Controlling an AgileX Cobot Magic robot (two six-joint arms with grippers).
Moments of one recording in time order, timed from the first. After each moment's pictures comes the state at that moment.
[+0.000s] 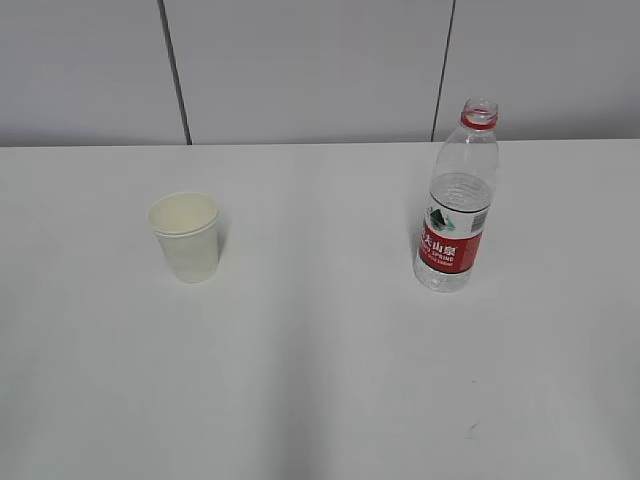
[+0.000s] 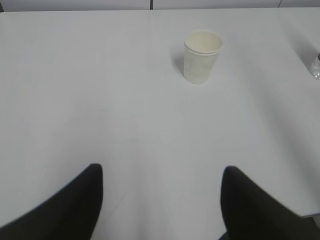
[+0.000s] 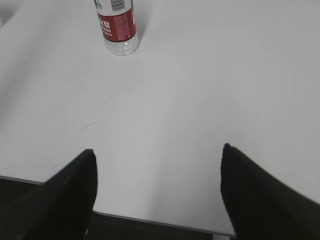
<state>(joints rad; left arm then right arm) -0.11 -0.01 -0.52 -0.01 1.11 -0.02 0.14 -0.02 -0.49 -0.01 1.14 -0.01</state>
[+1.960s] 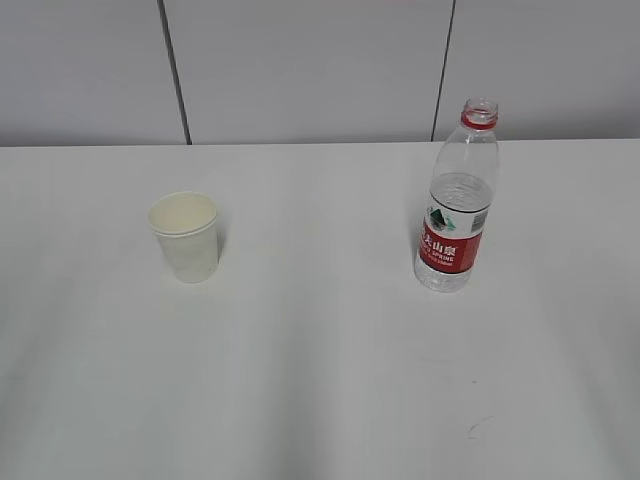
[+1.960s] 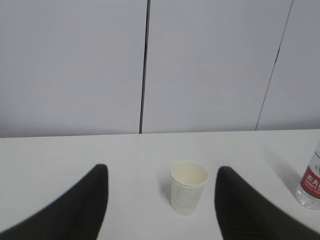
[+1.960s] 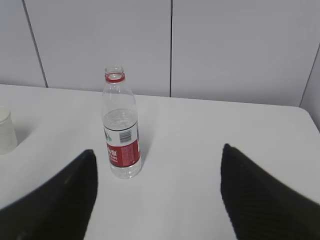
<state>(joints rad) -0.11 0.12 -0.49 -0.10 0.54 0.04 0.14 0.12 -0.48 -0.03 0.61 -0.01</state>
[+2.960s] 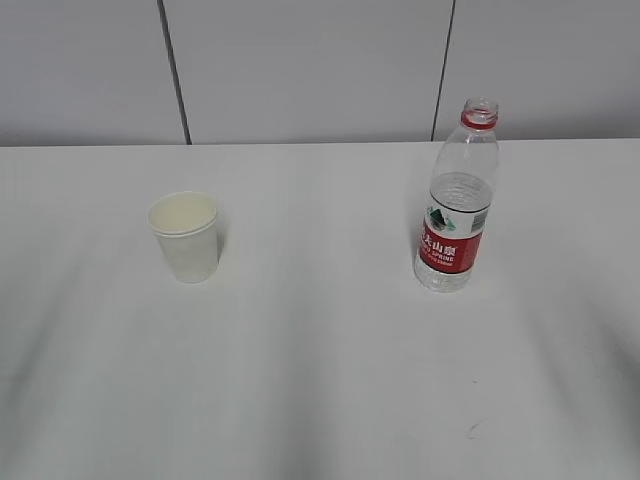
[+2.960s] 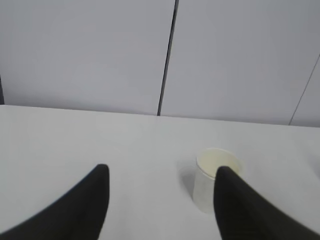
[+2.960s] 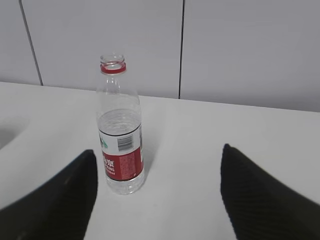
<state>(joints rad) -0.11 0.39 -0.17 -0.15 -0.02 0.04 0.14 0.49 -0.22 -0.03 -0.03 -0.01</state>
